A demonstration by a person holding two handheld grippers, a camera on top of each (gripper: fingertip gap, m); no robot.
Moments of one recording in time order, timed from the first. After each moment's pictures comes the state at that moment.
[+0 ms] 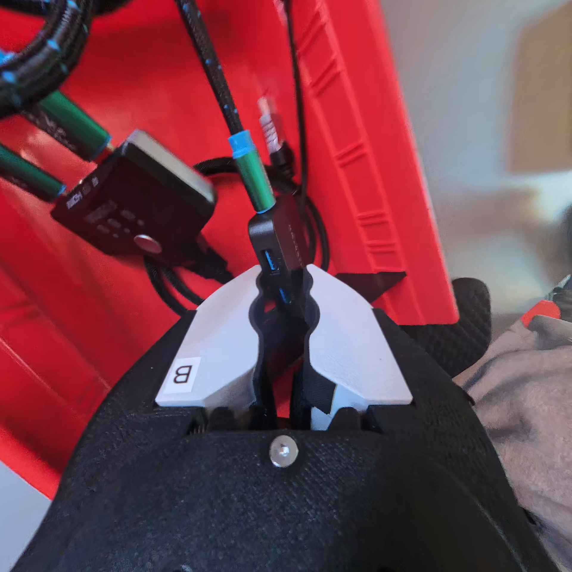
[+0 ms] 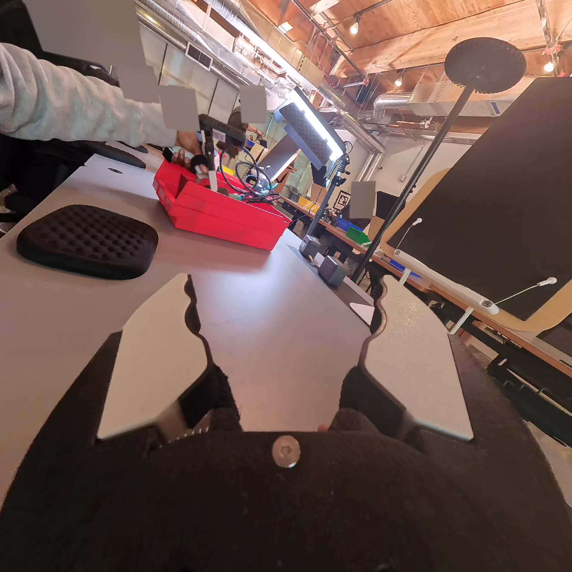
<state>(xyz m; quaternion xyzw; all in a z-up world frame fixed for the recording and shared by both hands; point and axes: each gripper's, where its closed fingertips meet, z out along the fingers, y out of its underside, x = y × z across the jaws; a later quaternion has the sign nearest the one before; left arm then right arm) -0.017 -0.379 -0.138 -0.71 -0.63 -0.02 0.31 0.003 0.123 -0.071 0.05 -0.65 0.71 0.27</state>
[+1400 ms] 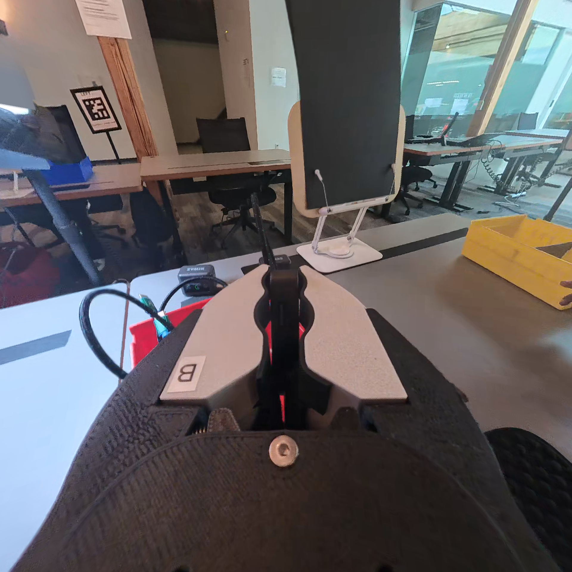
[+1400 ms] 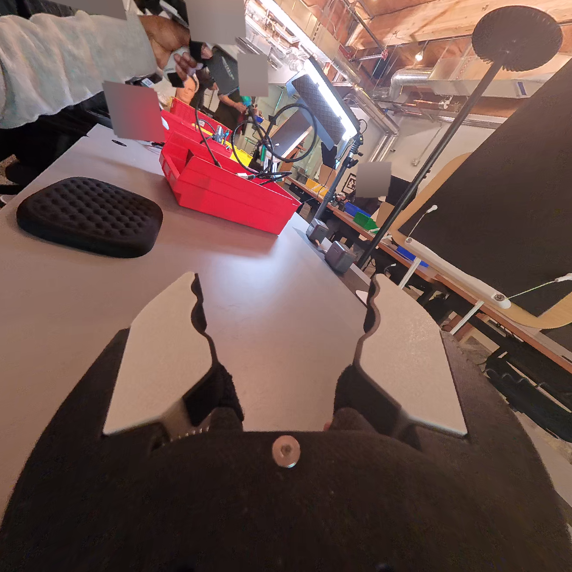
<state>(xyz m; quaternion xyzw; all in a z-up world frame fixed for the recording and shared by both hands) 0.006 -0.361 0.066 -0.59 -0.43 0.41 0.55 0.002 0.117 -0.086 0.06 -0.67 0.68 0.27</state>
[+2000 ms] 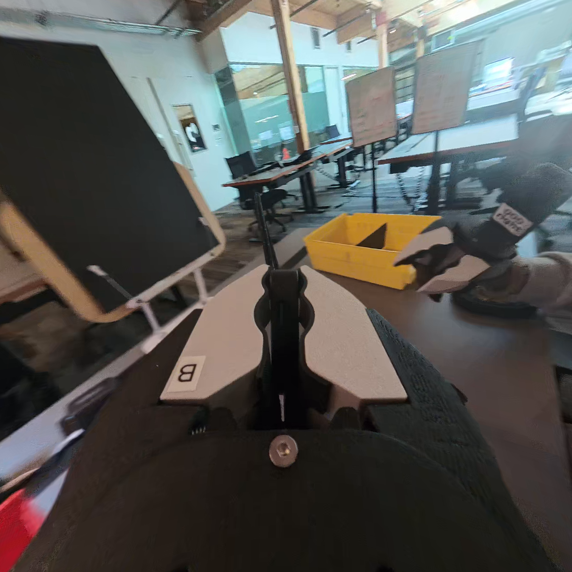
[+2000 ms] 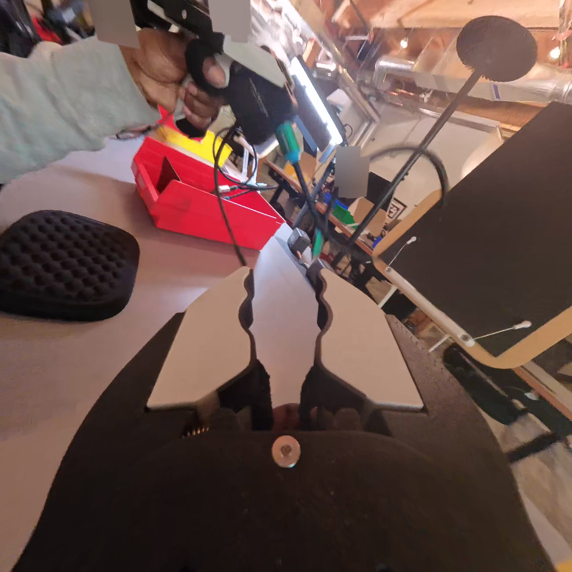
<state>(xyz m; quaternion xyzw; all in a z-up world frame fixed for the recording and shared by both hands) 0.009 -0.089 0.074 -0.68 -0.18 0.33 0.63 0.020 0.067 -0.025 0.05 -0.68 0.65 0.32</state>
